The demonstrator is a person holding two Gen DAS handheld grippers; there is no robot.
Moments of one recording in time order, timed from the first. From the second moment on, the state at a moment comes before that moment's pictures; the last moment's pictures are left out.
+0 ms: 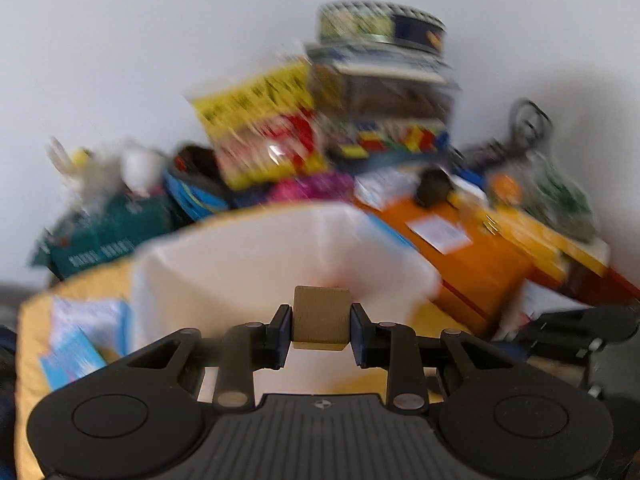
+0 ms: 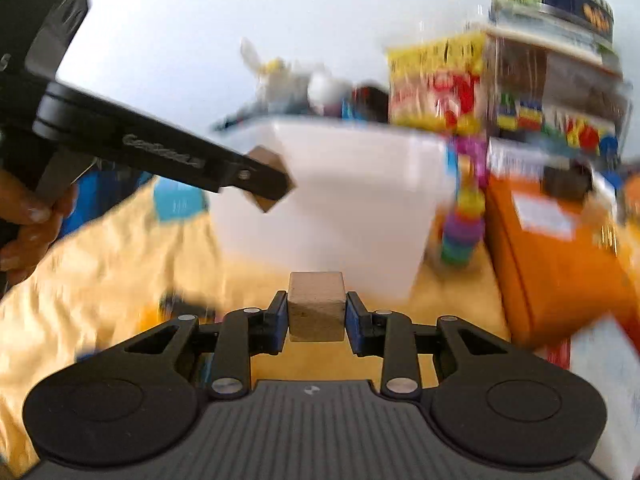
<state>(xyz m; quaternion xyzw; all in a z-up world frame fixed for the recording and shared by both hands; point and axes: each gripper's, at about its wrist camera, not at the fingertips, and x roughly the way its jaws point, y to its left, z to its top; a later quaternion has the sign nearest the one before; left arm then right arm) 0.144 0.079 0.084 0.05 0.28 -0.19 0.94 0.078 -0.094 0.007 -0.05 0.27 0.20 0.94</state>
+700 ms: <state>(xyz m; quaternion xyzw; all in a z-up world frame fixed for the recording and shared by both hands) 0.178 0.126 0.075 0.03 0.29 -0.14 0.94 0.163 -0.081 0.044 -0.03 0.22 0.16 0.96</state>
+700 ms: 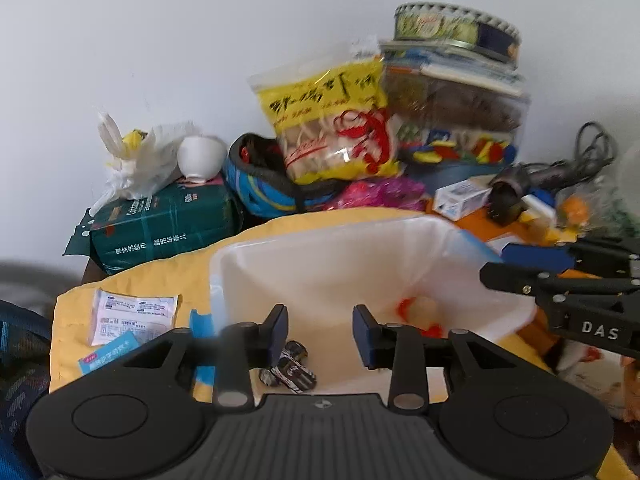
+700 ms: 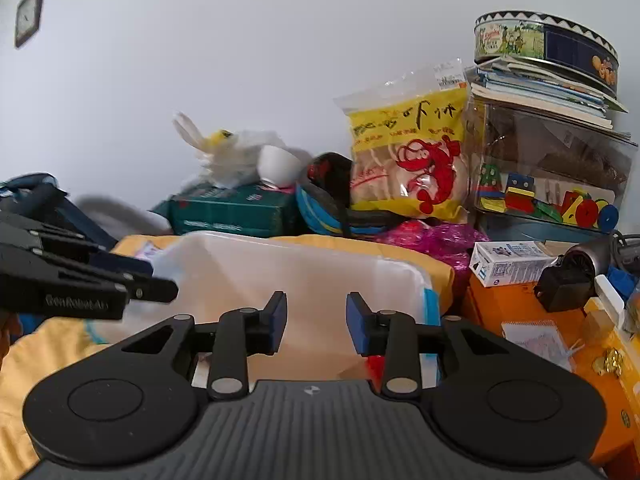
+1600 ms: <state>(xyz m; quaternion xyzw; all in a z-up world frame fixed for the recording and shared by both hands) -0.007 0.099 -0.046 0.06 0.45 -0.19 0.87 0.005 -0.078 -0.063 -0.07 0.39 0.20 0.90</state>
